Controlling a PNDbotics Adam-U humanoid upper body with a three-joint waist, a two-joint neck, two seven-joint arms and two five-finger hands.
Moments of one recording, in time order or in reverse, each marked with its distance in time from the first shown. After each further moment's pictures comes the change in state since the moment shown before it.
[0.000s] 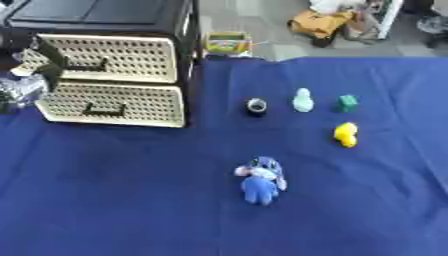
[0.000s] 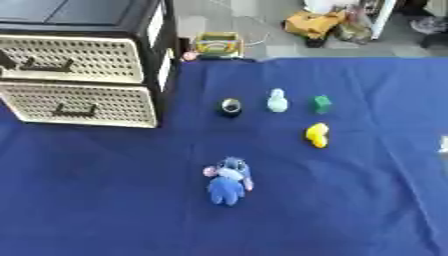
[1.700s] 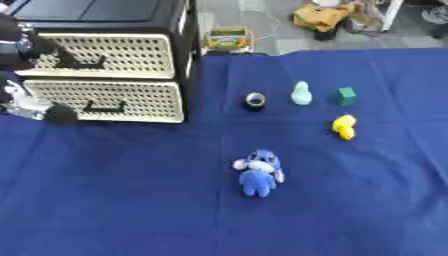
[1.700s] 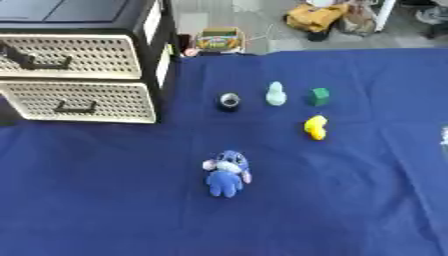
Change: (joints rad) left arm -0.229 0.060 -0.204 0.270 0.003 -0.127 -0.218; right arm 0.013 -0.015 0.000 0.000 0.003 0.000 0.000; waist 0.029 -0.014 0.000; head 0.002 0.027
